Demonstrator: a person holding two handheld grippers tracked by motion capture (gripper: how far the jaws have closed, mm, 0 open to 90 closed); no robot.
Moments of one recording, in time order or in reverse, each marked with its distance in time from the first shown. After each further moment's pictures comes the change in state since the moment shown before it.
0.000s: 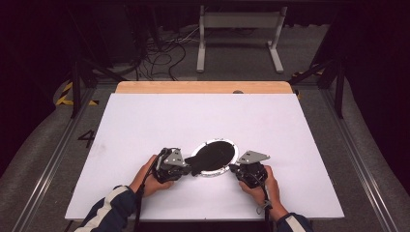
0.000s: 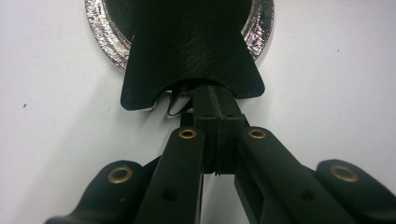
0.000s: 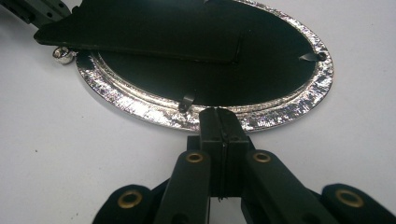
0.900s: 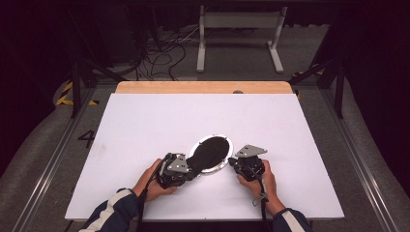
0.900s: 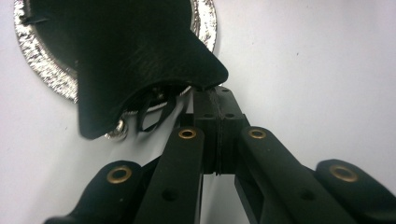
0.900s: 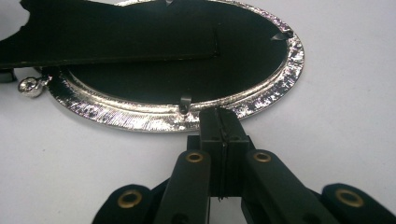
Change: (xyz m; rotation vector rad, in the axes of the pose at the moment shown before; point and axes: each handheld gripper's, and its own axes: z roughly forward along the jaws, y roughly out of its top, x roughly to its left) left arm -0.015 0.001 0.000 -0.009 -0.035 0.055; right arm -0.009 0.009 0.012 -0.012 -0.032 0.012
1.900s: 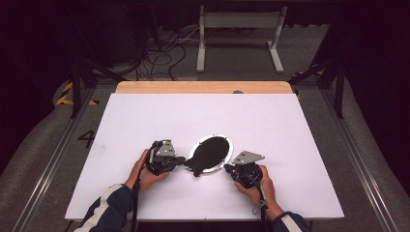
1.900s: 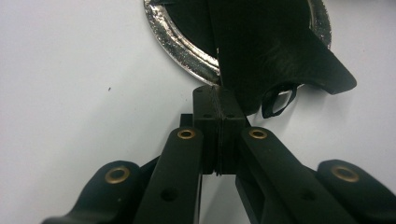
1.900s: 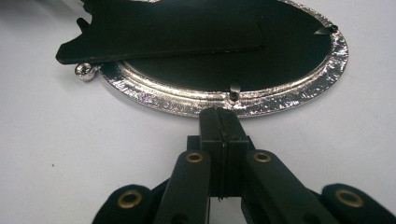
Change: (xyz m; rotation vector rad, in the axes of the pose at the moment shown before) left arm 0.042 -0.014 -0.007 -0.052 0.130 -0.139; right arm 0.019 -0.004 -0.006 0.004 0.053 -0.029
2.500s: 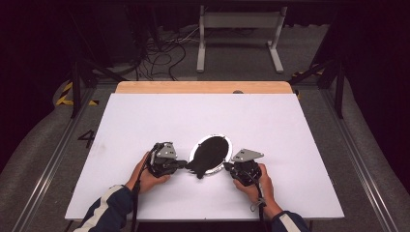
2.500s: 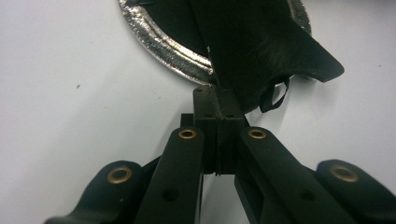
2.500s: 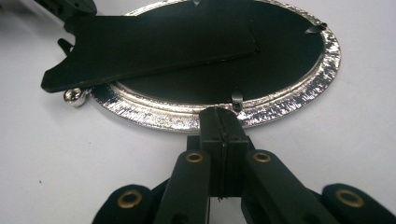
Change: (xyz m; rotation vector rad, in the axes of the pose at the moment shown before) left arm -0.008 -0.001 0.002 -0.004 -0.059 -0.007; right arm -0.004 0.003 0.005 -0.005 -0.007 0.019
